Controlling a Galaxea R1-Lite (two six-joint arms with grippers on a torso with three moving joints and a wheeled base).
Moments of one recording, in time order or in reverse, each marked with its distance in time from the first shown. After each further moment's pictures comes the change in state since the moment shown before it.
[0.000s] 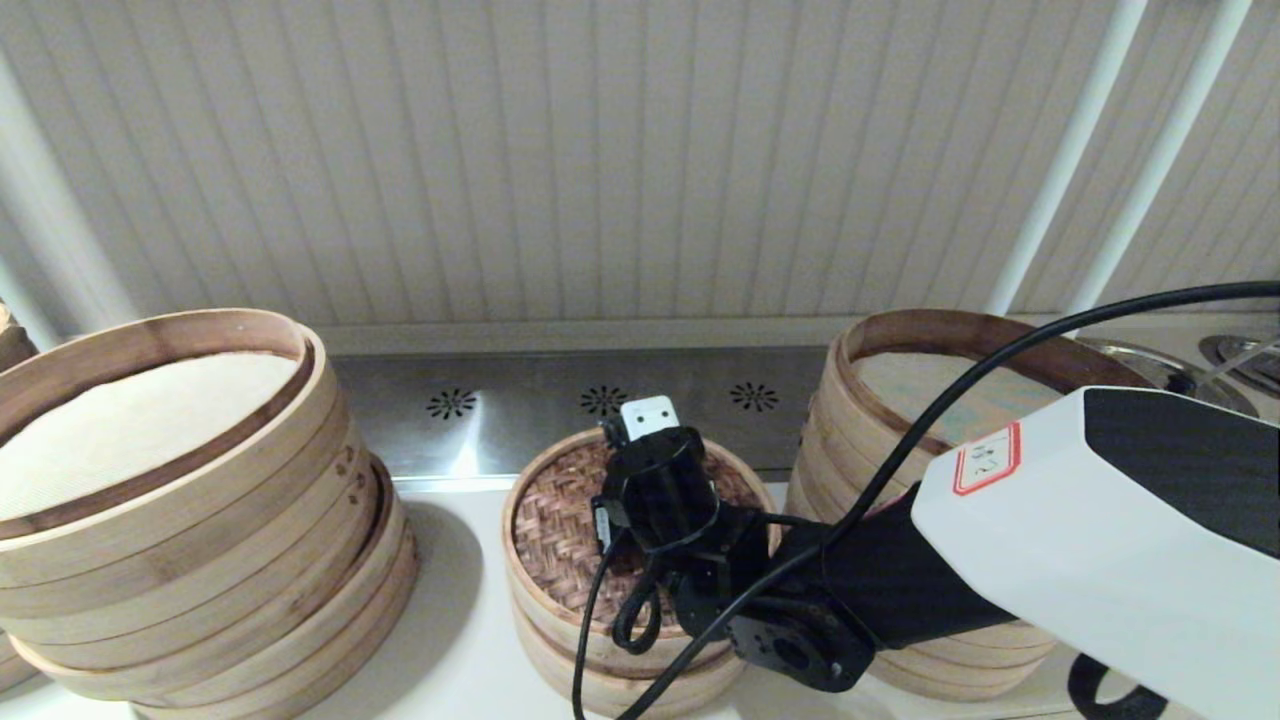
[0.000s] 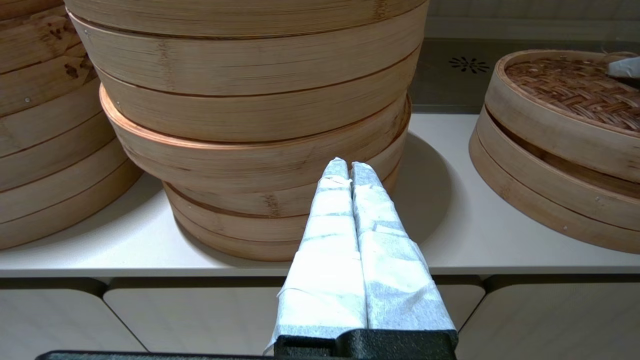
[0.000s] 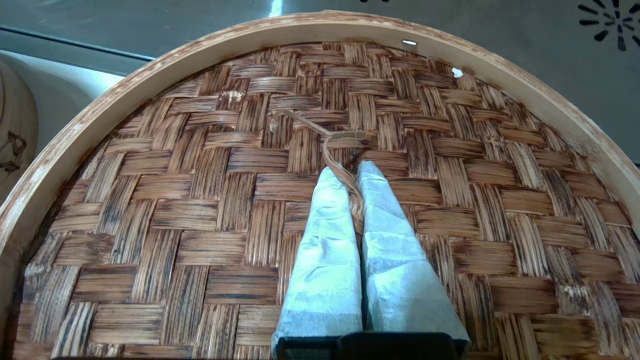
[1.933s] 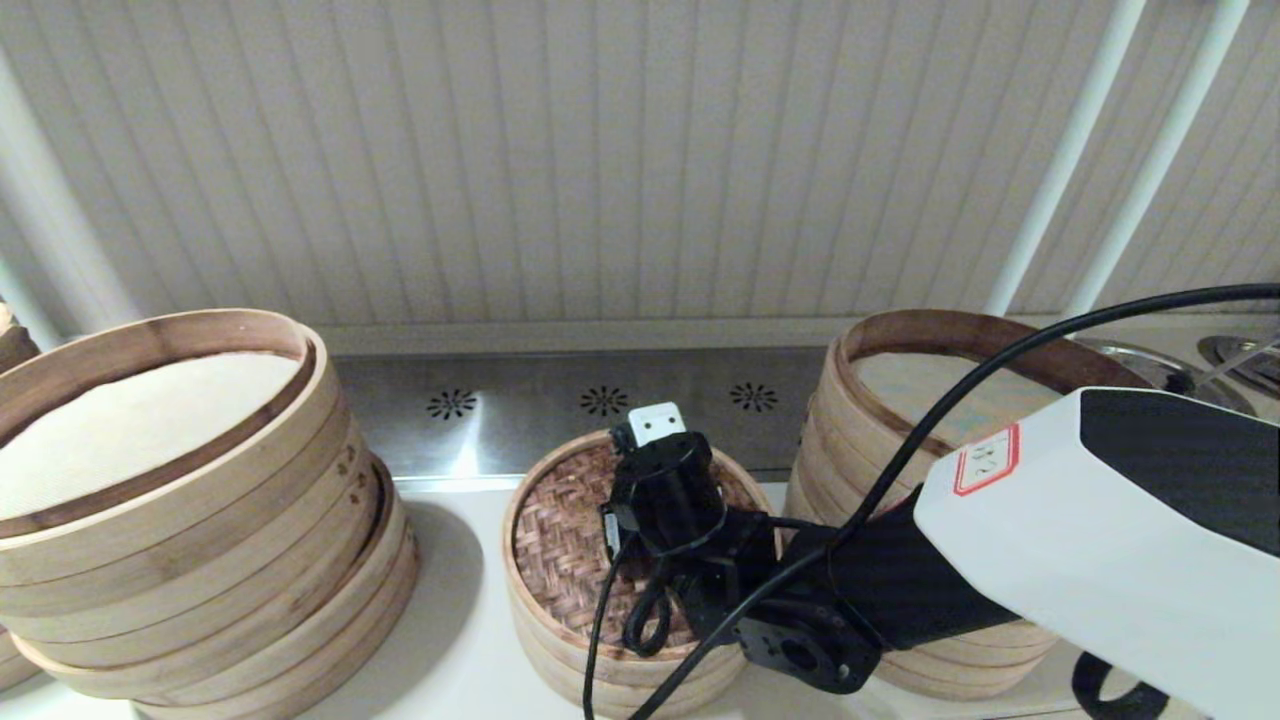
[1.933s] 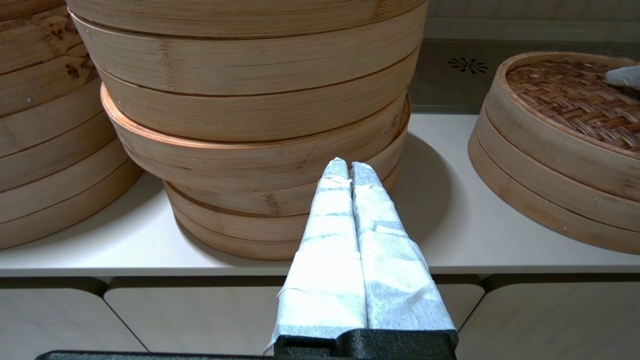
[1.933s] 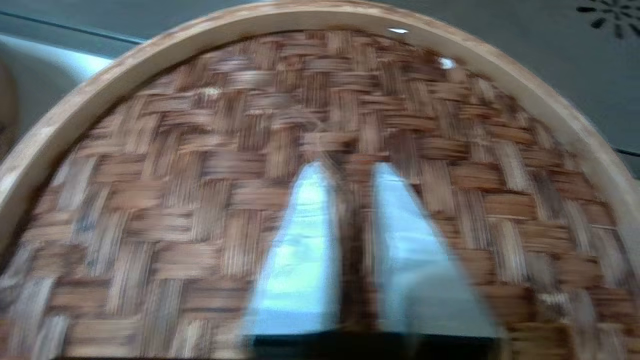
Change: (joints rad) left arm 0.000 0.000 0.000 0.000 0.000 0.000; right arm -0.016 -0.001 0.025 0.000 0.004 -0.001
